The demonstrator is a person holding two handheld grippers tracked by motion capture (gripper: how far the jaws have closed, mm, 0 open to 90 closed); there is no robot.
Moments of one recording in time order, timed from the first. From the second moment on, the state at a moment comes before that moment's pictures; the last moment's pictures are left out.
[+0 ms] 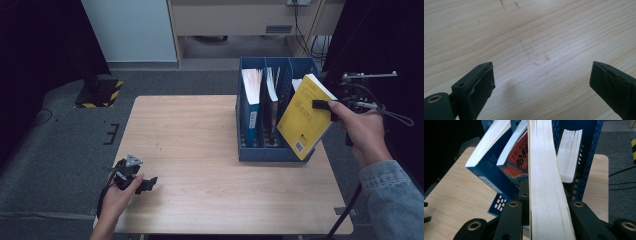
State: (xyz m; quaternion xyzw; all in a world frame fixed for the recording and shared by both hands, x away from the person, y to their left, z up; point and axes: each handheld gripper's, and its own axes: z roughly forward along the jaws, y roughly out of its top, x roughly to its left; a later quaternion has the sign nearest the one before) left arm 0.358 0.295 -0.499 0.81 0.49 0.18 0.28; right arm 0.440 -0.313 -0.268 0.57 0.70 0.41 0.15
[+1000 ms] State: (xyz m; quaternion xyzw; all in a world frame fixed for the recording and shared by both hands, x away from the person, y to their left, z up) left arm 0.358 0.297 -0.499 0.81 0.49 0.17 0.28; right arm 0.474 -0.275 -0.260 0.56 0.70 0.40 0.18
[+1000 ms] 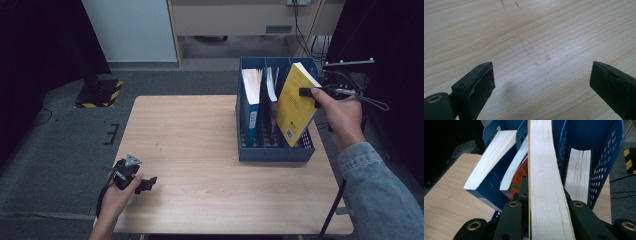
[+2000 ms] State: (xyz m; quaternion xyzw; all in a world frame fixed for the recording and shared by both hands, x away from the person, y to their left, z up) left arm 0.360 0.294 -0.499 0.81 0.48 0.17 0.29; right arm 0.526 -0.242 -0.284 0.59 0.70 0.35 0.18
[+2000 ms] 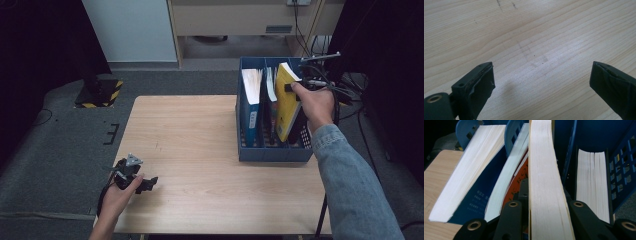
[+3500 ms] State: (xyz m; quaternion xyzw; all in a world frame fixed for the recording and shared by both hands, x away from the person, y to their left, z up) left arm 0.360 0.293 -0.500 0.81 0.48 0.17 0.28; right arm 0.533 -0.244 -0.344 0.61 0.71 0.32 0.15
